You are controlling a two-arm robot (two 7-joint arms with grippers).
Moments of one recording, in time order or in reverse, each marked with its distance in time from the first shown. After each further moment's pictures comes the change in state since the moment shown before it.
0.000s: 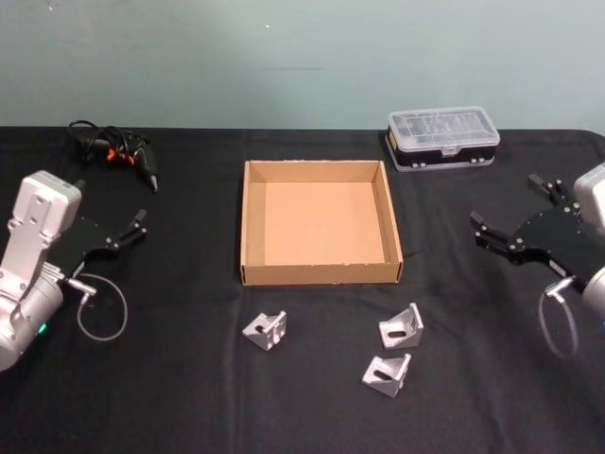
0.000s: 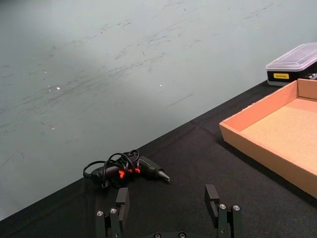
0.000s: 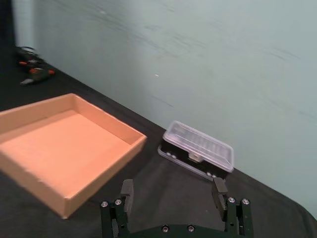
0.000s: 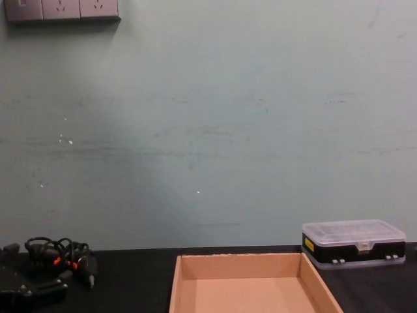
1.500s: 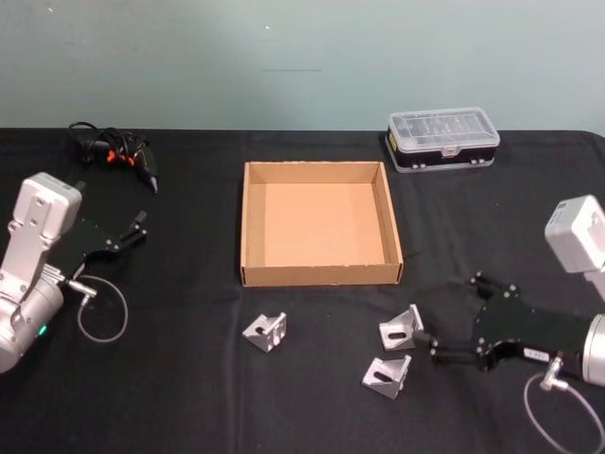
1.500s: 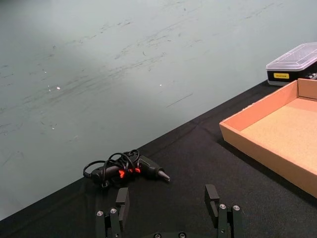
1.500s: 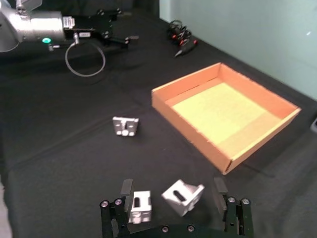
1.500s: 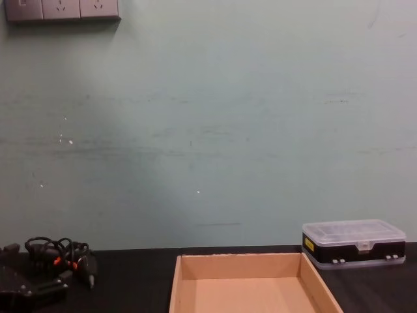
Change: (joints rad) left arm 0.000 0.000 0.000 0.000 0.000 0.000 0.000; right arm -0.116 0.160 0.046 -0.258 0.208 0.288 0.449
